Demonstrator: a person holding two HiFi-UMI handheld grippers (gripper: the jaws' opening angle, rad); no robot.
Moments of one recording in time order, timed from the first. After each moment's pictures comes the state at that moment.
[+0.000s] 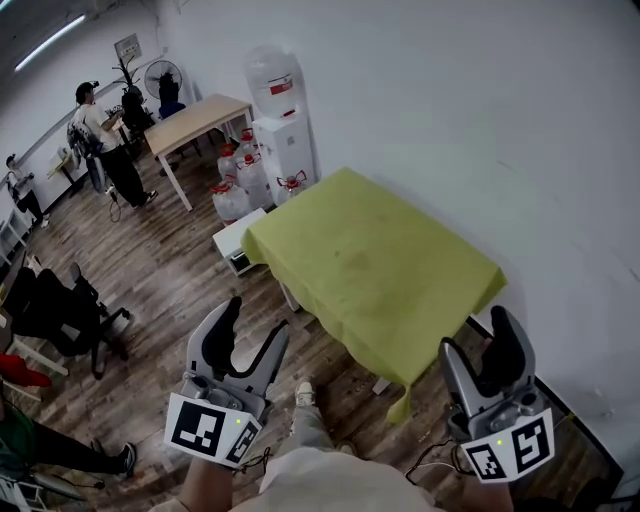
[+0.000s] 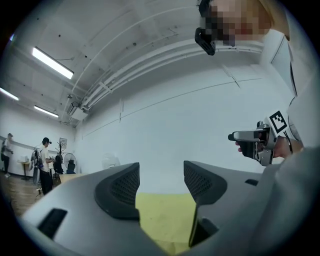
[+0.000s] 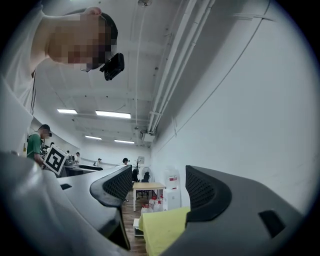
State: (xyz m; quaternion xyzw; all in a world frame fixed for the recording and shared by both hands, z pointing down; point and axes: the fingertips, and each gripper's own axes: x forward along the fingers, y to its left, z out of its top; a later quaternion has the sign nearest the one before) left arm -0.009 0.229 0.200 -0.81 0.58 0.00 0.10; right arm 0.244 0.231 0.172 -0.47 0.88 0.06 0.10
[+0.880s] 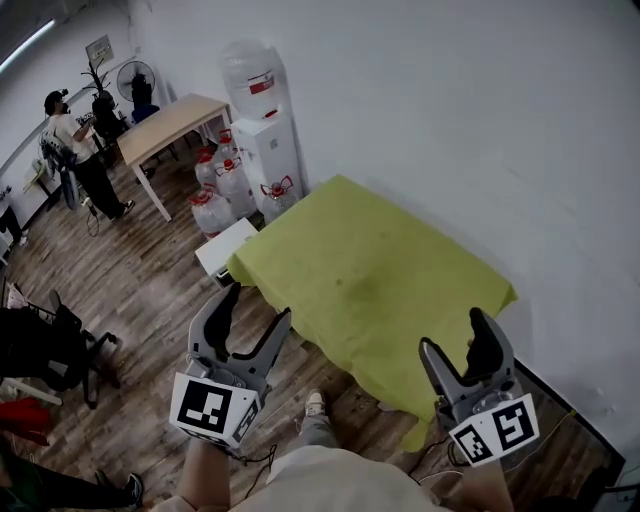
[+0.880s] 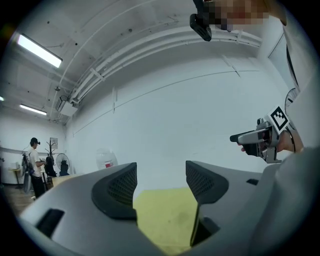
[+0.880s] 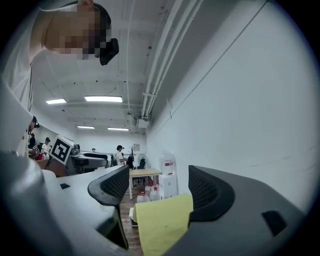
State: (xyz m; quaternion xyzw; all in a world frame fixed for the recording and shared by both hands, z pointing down) left arm -0.073 0.039 0.238 -0.83 0.54 -0.05 0.10; right arm 0.174 0.065 0.244 -0.49 0.87 0.01 0.04
